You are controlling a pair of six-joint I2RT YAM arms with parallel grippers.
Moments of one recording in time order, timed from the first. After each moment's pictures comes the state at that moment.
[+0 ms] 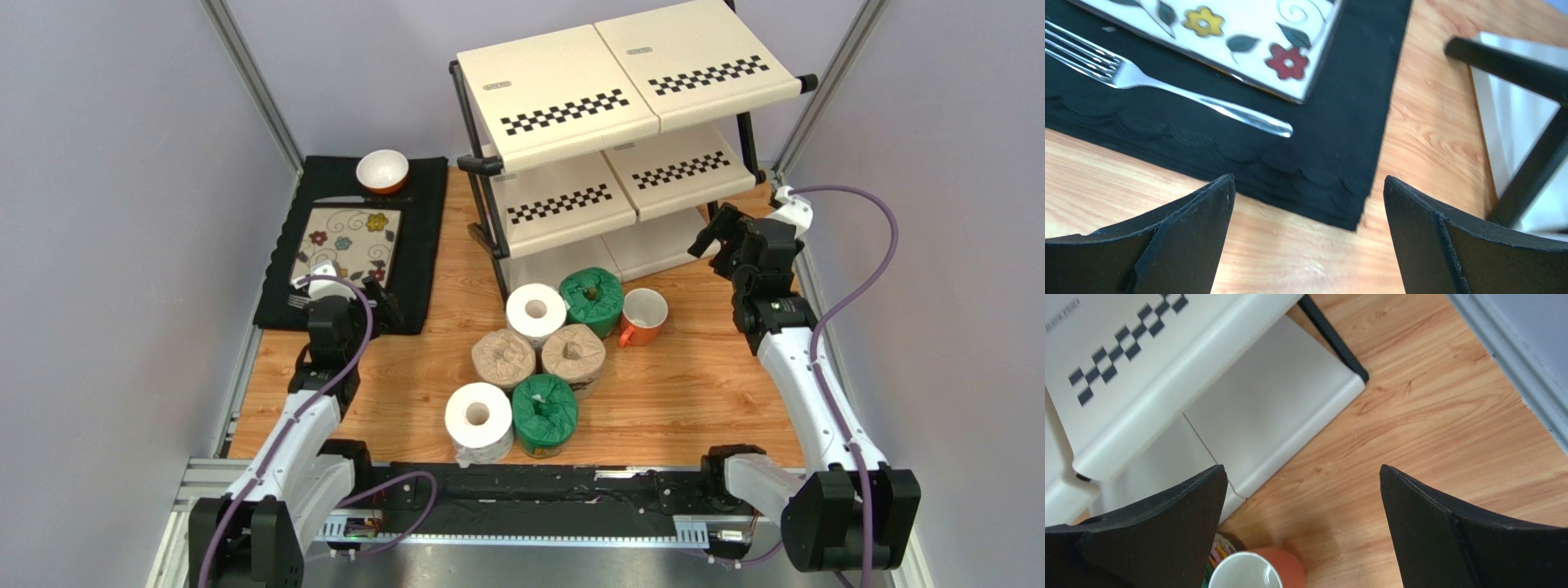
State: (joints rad) left arm -0.03 0.85 0.33 0.12 -0.16 -0.42; right arm 0.04 1.06 0.86 -0.18 0.25 0.44
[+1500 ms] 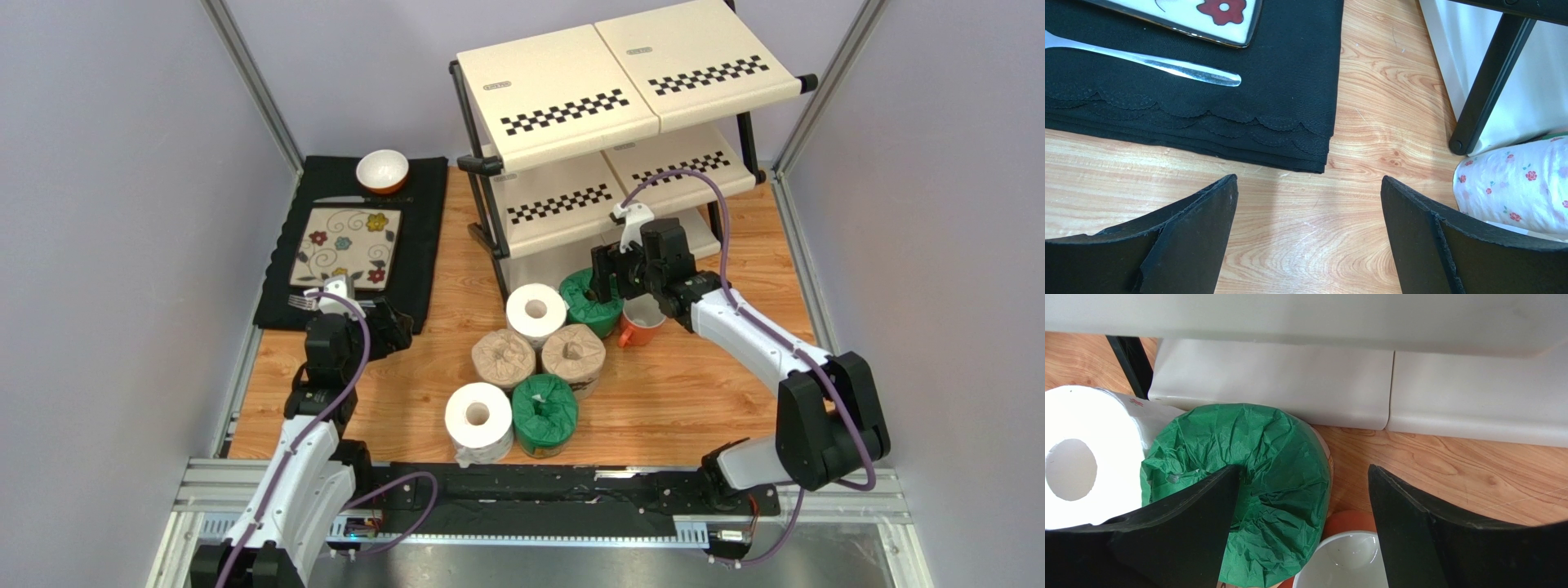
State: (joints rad) left arm -0.03 0.66 0.27 -0.04 0.07 -0.39; right arm 0.40 1.40 0.92 -0.15 -0.11 0.06
